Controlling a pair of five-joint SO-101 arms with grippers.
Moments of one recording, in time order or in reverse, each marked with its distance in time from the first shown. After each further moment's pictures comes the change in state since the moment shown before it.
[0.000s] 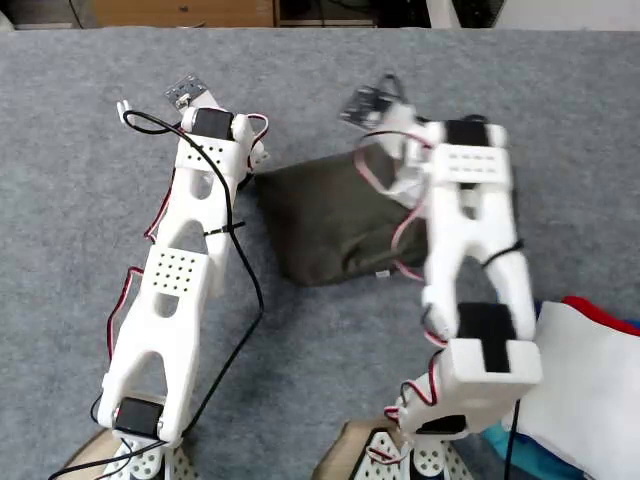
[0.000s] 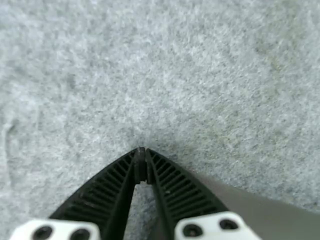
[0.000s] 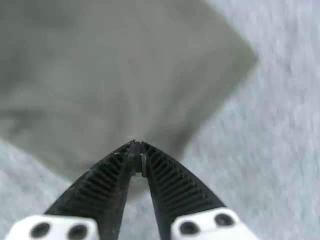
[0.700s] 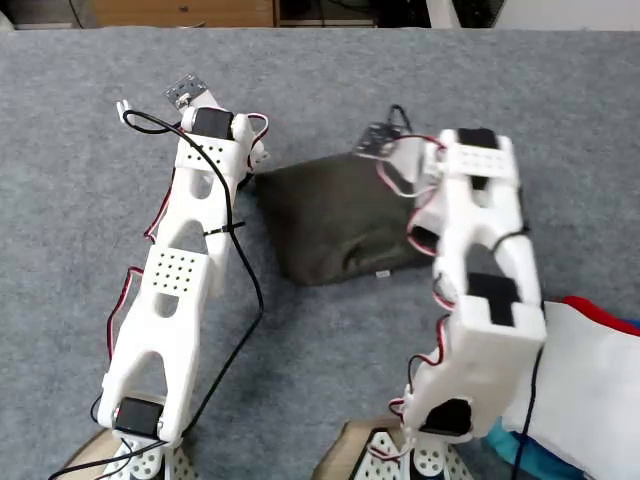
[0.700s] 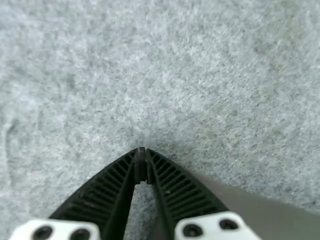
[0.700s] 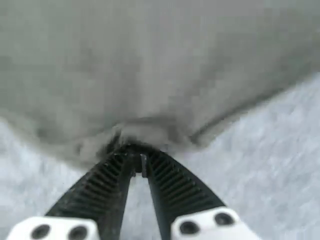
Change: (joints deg) left arm 0.0 -0.2 0.0 0.0 0.0; right arm 10.7 10.3 -0.5 2.6 14.2
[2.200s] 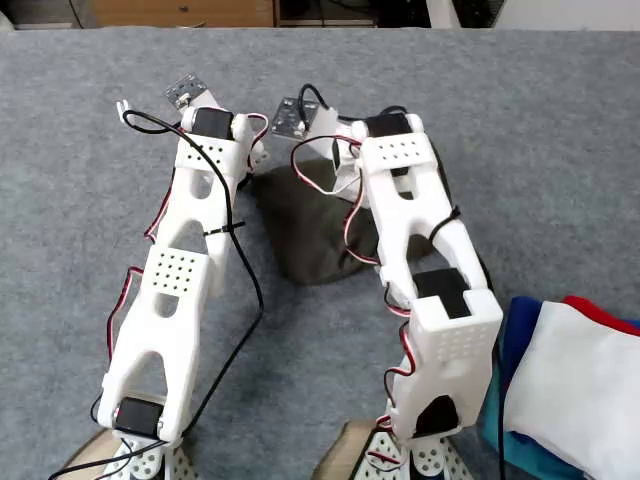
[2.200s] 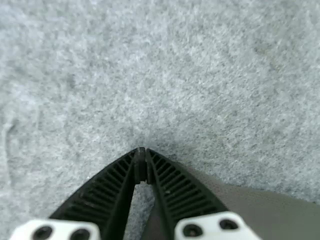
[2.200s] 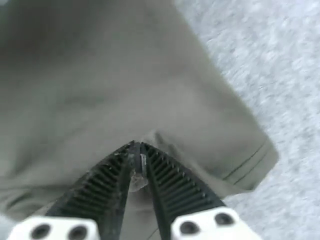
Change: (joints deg) left arm 0.0 0.0 0.0 0.0 0.0; right arm -20.7 3.8 -10.5 -7.6 -11.1
